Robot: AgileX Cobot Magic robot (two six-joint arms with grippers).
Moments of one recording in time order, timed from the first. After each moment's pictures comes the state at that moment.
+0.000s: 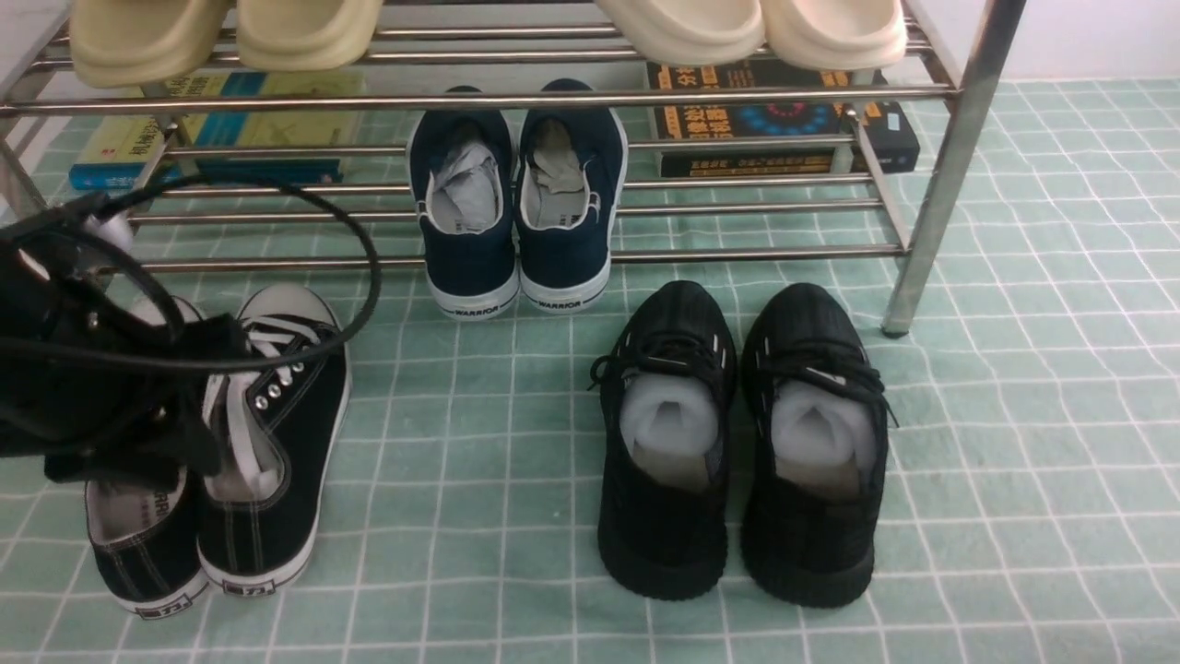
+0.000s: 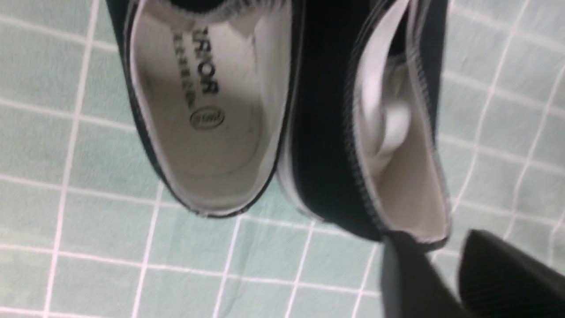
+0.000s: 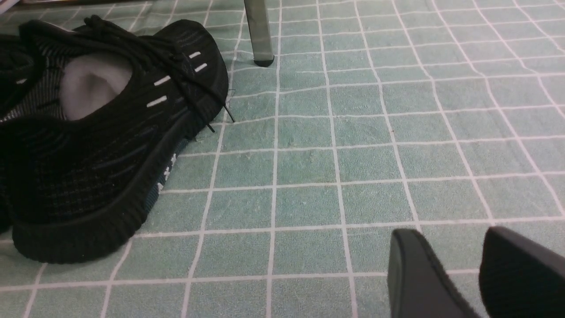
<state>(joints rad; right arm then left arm) 0.01 -0.01 0.01 0.09 0.39 0.04 -0.01 1.37 -1.02 -0.18 1.03 -0.19</state>
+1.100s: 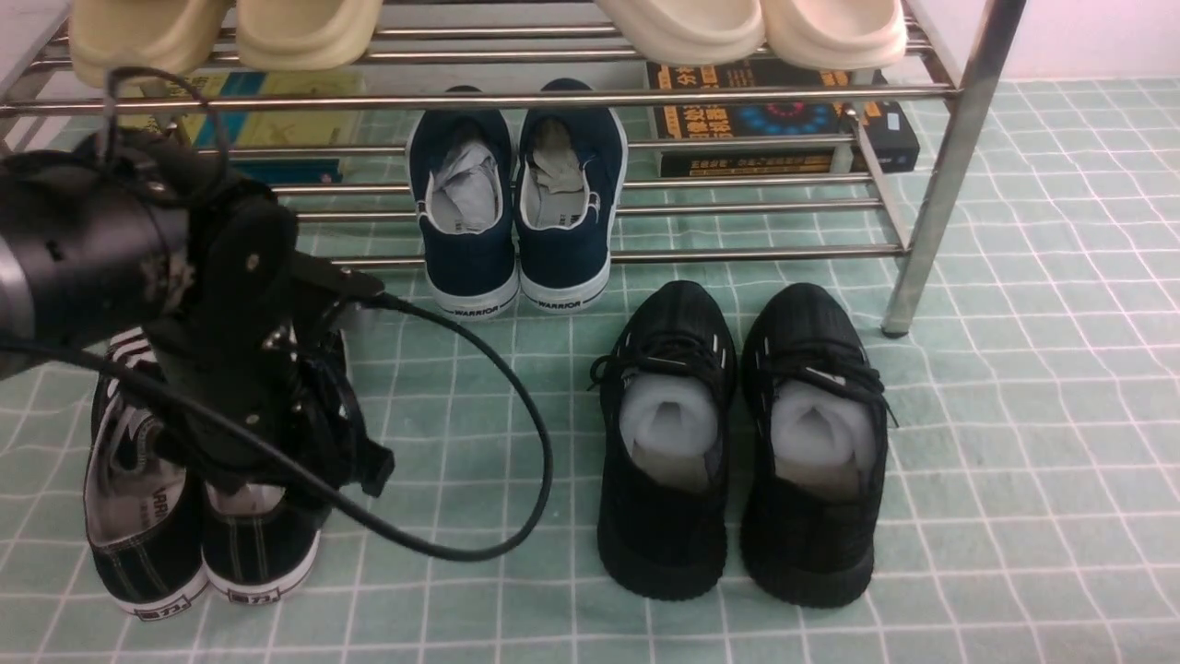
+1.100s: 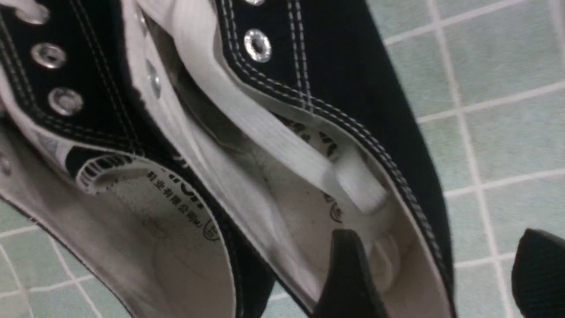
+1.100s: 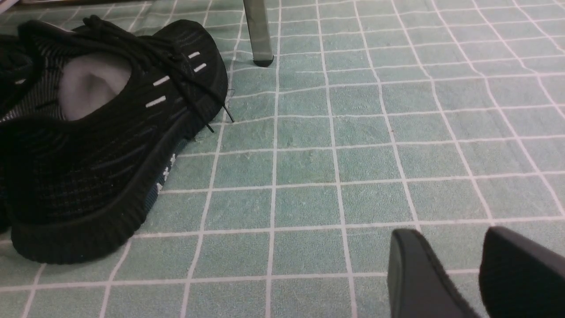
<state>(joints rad) 0.01 -0.01 0.01 0.09 0.39 0.04 -0.40 1.58 -1.06 0.25 0.98 -0.16</state>
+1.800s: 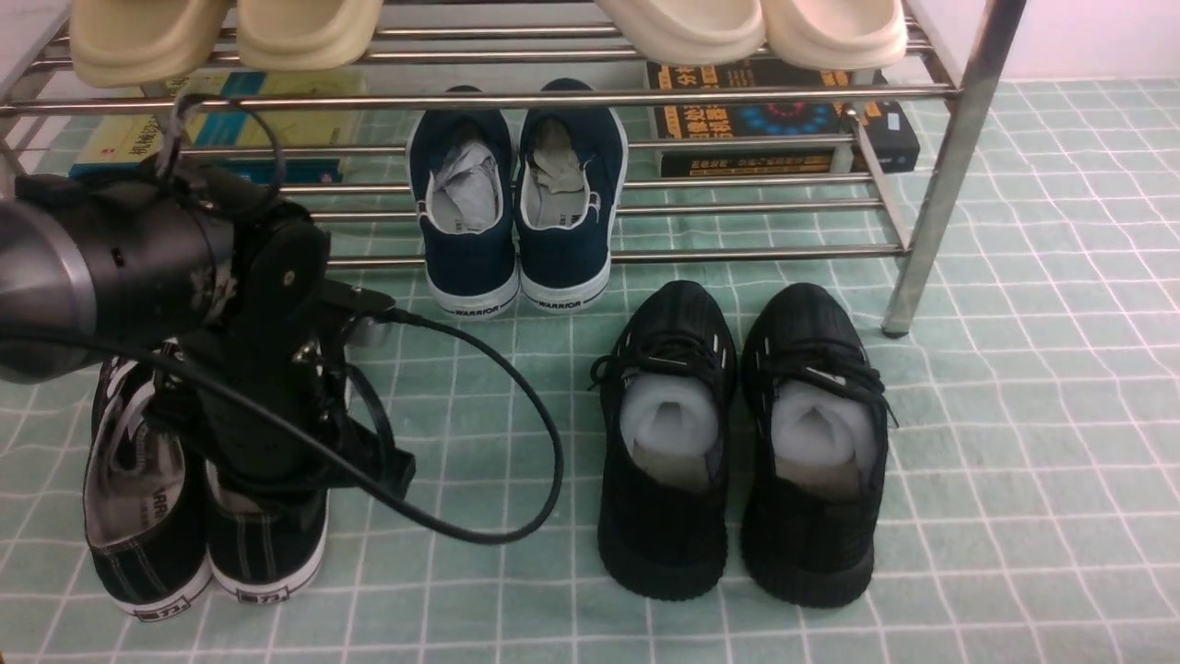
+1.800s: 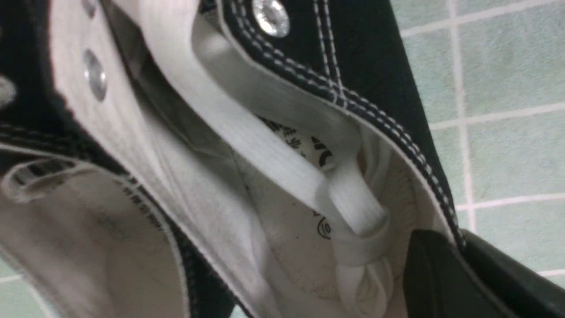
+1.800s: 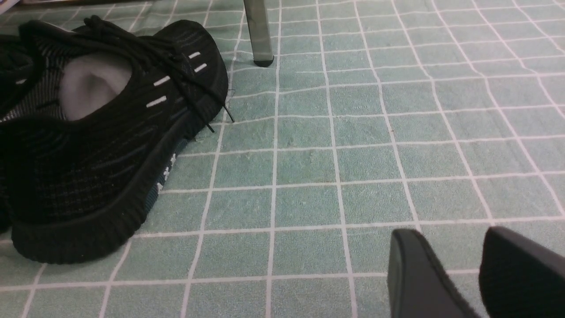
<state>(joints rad) 0.01 -0.01 0.01 0.09 0.39 0.04 -0.40 1.63 -1.06 0.21 0.95 -0.23</state>
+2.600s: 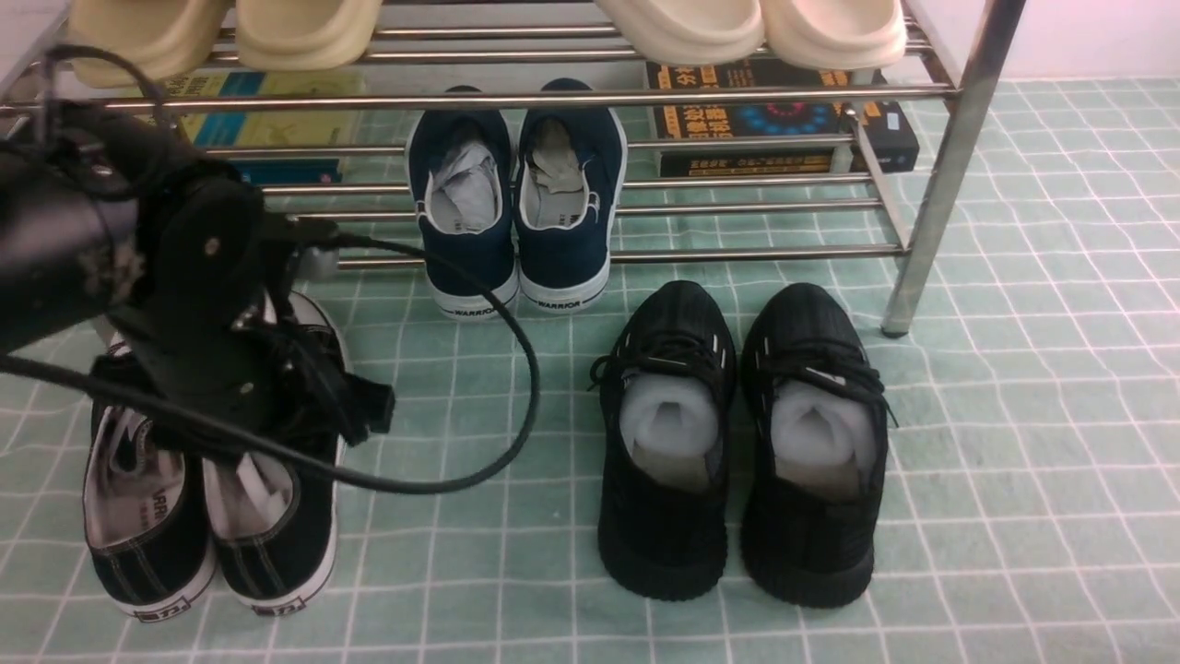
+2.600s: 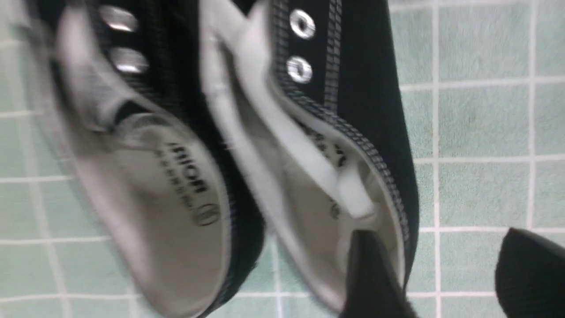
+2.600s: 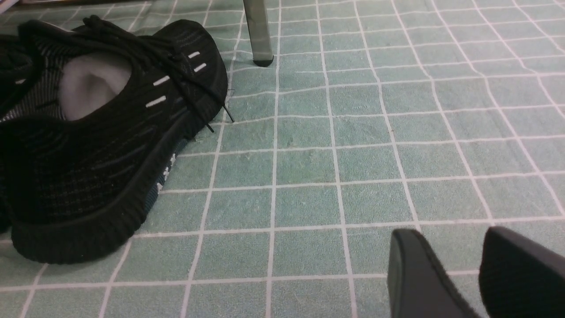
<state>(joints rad) 0.01 -0.01 0.01 0.09 0.39 0.04 -0.40 1.43 -1.06 0.27 0.96 -0.42</state>
